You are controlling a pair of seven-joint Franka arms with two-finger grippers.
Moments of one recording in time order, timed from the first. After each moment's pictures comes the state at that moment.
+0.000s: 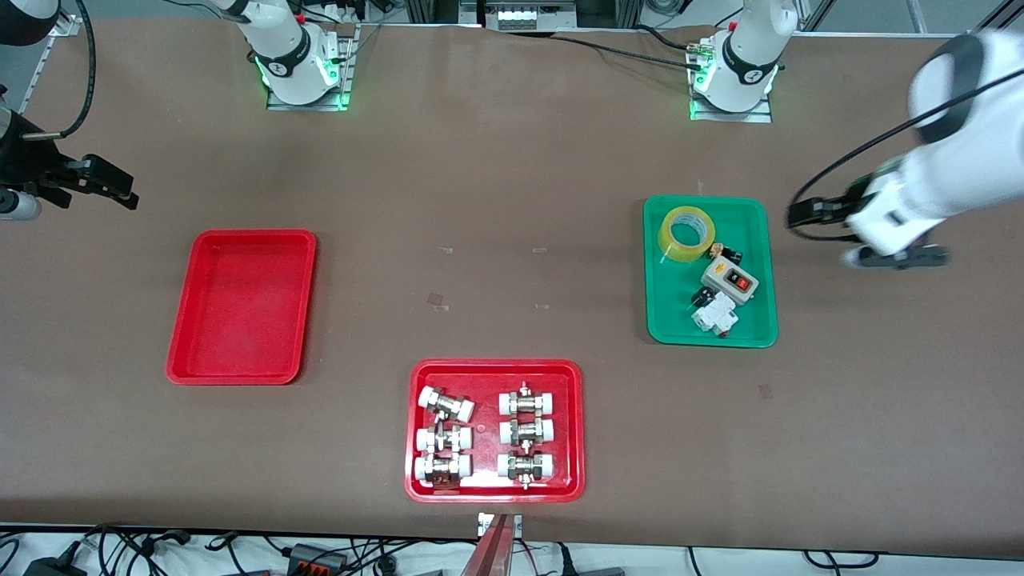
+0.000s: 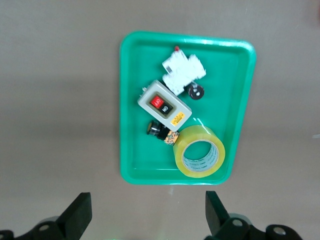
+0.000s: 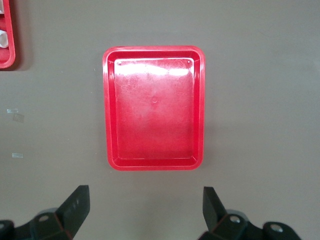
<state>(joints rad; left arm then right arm) 0.04 0.05 -0.09 -1.95 -0.08 1.76 -0.07 0.00 -0.05 -0.05 -1.75 -0.02 1.70 -0.04</state>
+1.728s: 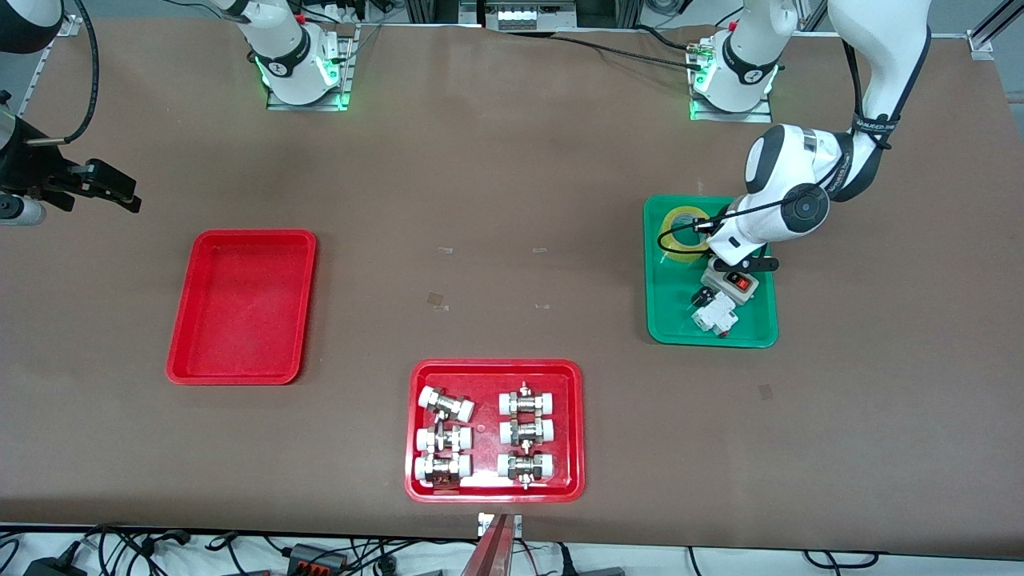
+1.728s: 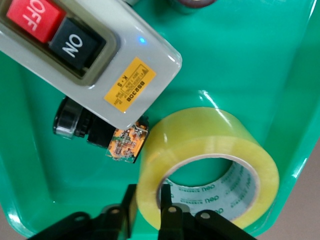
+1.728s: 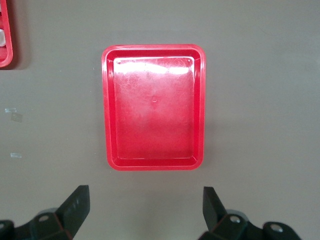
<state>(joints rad) 0.03 0.24 -0.23 -2.36 -0.08 2.26 -0.20 0.00 -0.03 -0.05 -1.75 -0.02 1.71 -0.04</state>
